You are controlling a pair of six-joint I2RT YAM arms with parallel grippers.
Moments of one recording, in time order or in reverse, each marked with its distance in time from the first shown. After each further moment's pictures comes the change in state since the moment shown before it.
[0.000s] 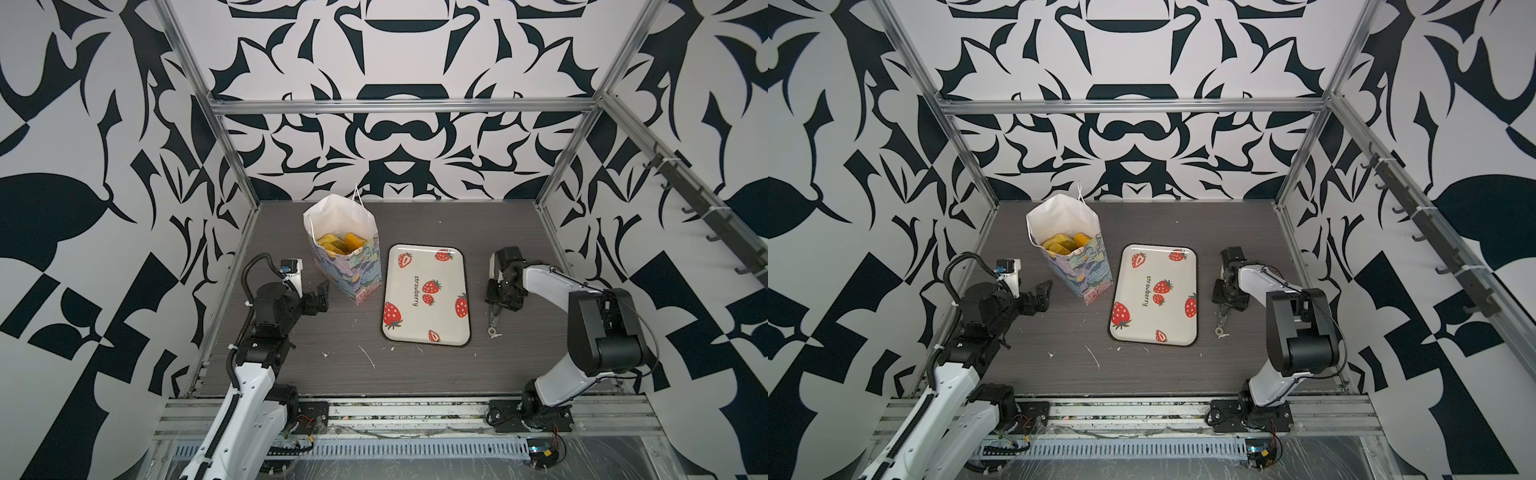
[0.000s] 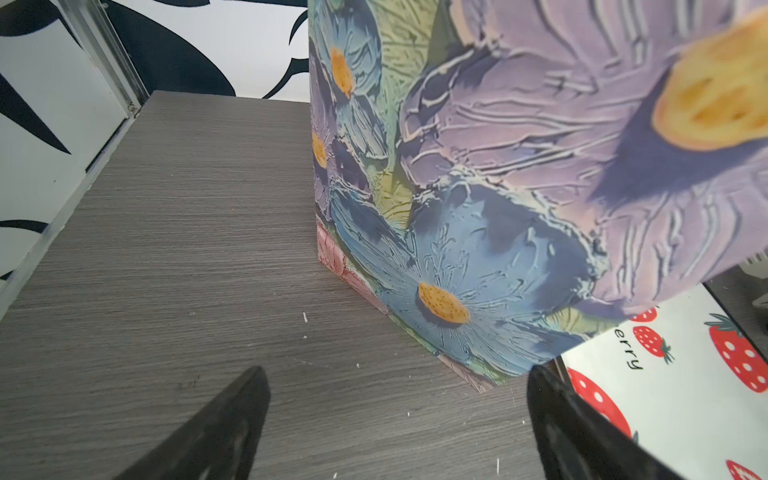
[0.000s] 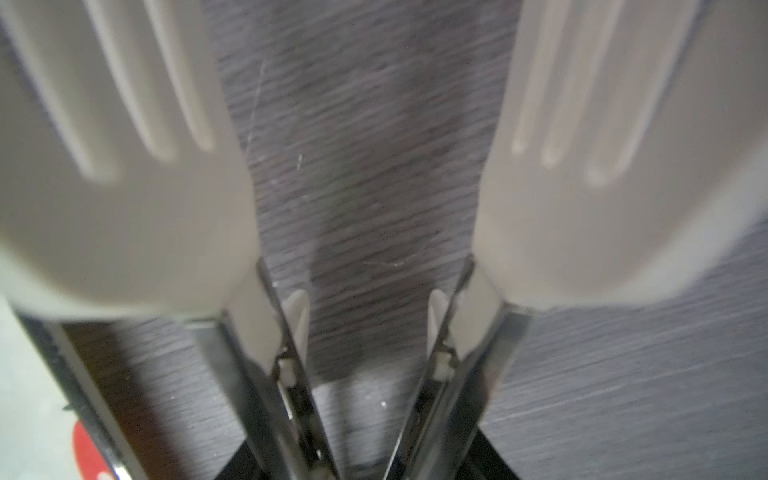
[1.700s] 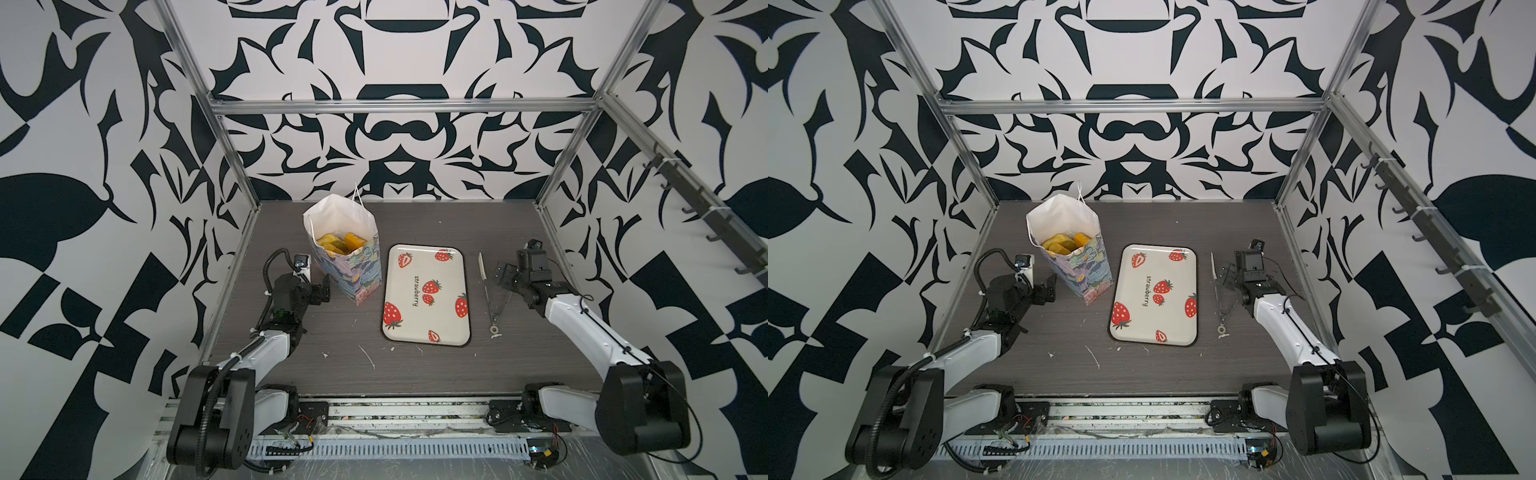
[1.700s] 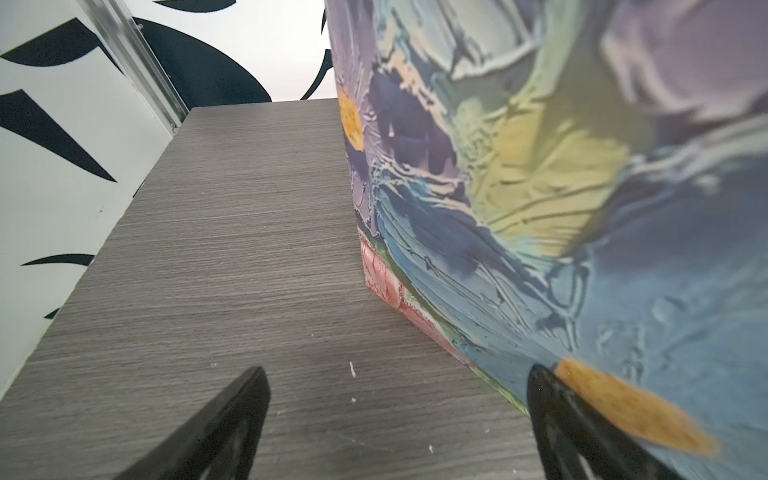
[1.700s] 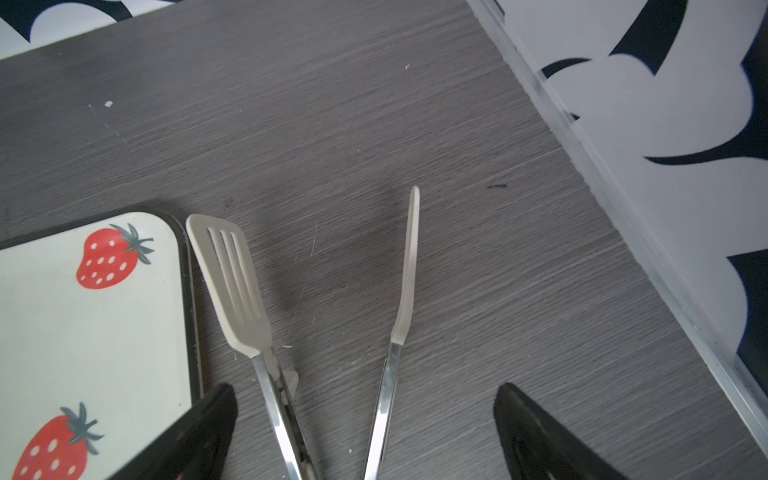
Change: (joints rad) left arm 0.002 0.524 -0.071 0.605 -0.138 0.132; right arm 0.000 -0.430 -0.202 0.324 0.238 -0.058
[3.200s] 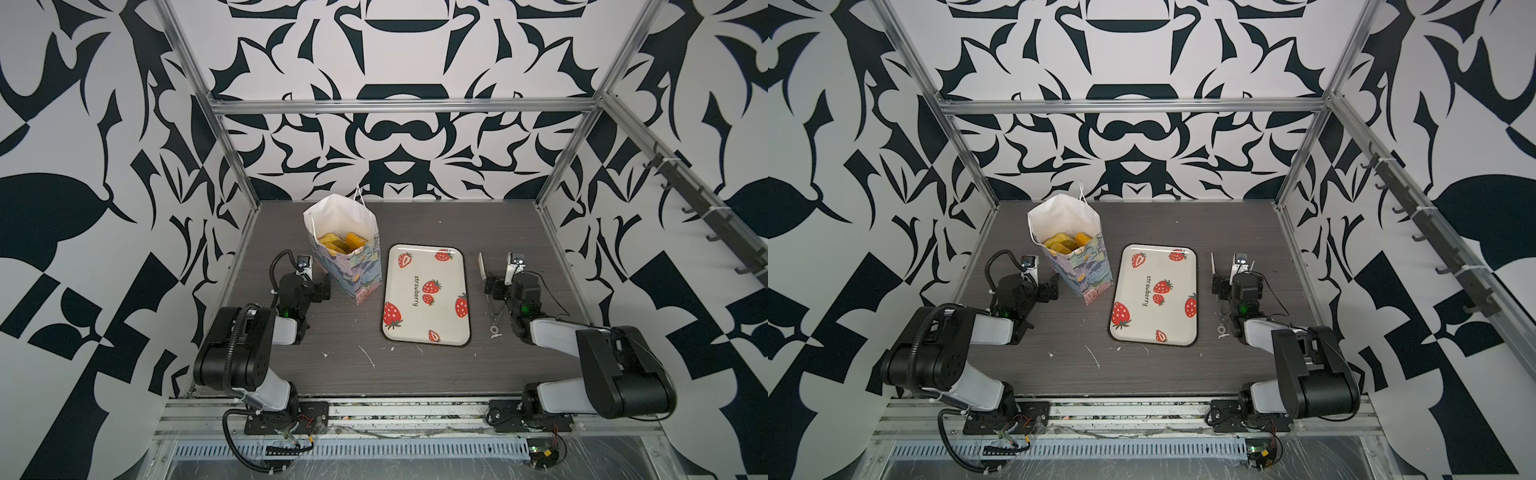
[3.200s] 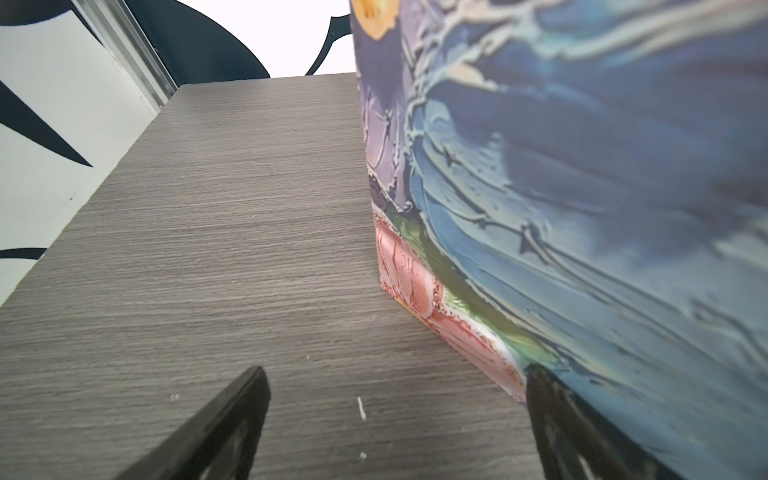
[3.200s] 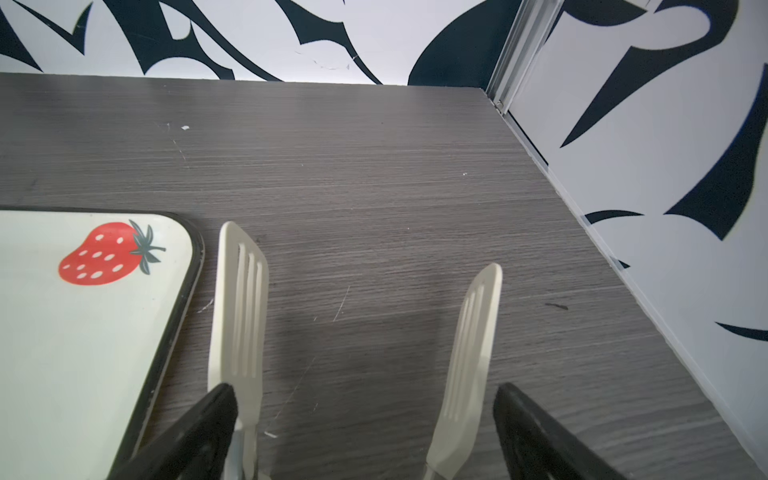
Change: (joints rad) left arm 0.027 0.335 0.001 0.340 0.011 0.014; right arm 0.000 0.219 -0.370 0.966 -0.083 -0.329
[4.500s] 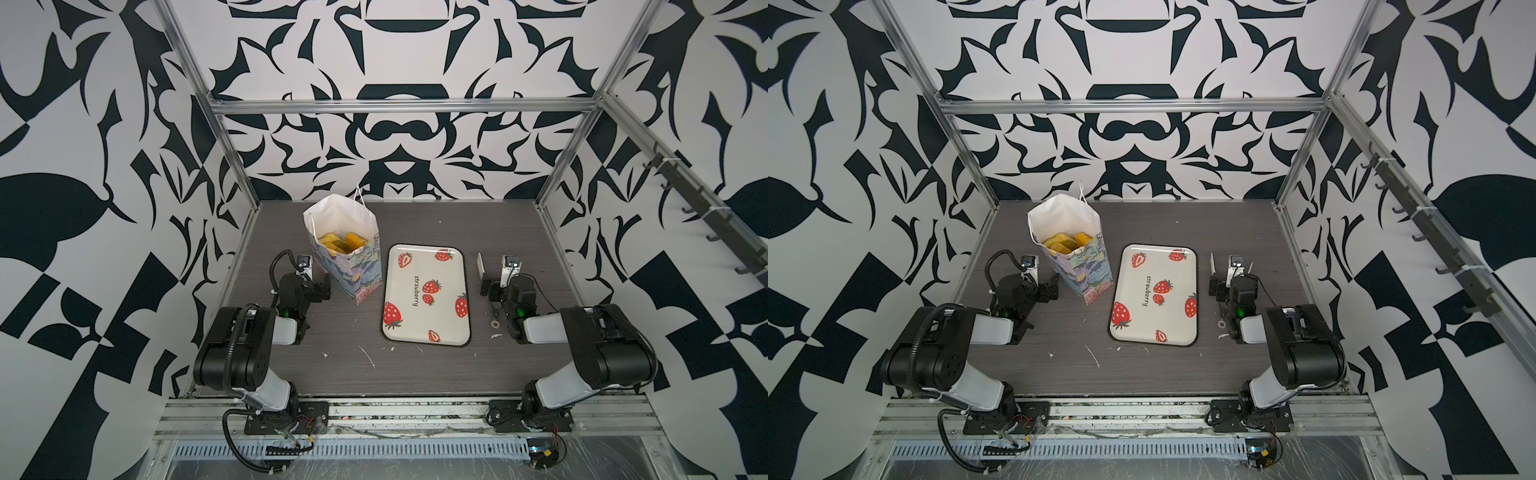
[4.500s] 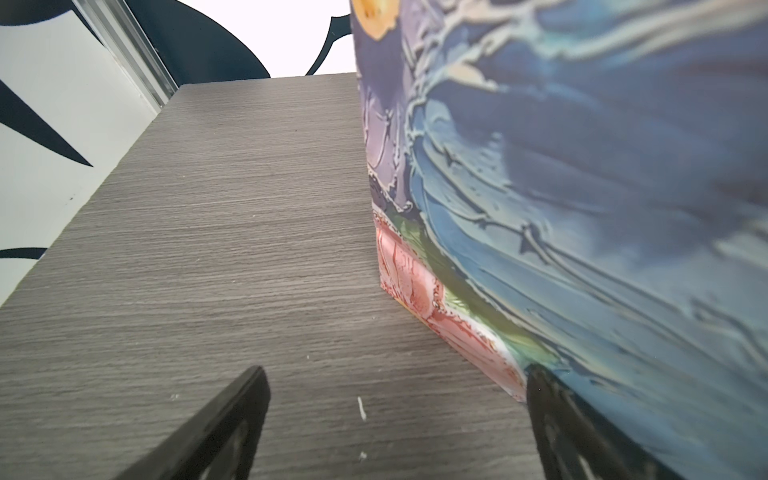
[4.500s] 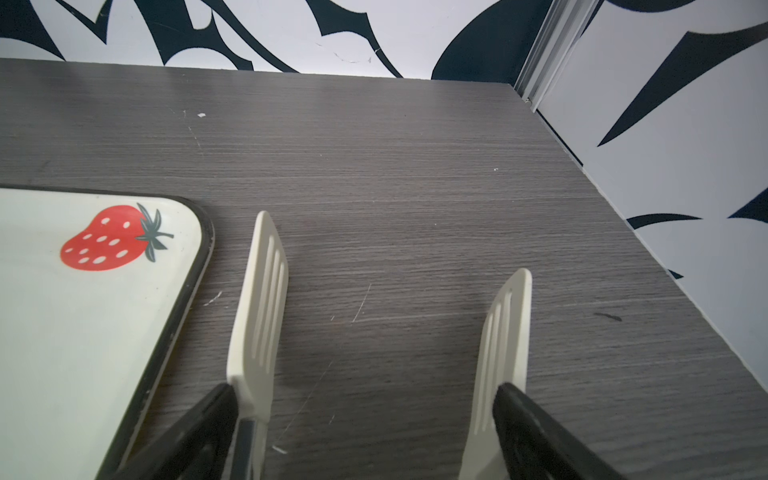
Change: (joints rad) left arm 0.000 0.000 0.000 0.000 -0.001 -0.001; right arm 0.000 0.126 -0.023 0.161 -0.035 -0.015
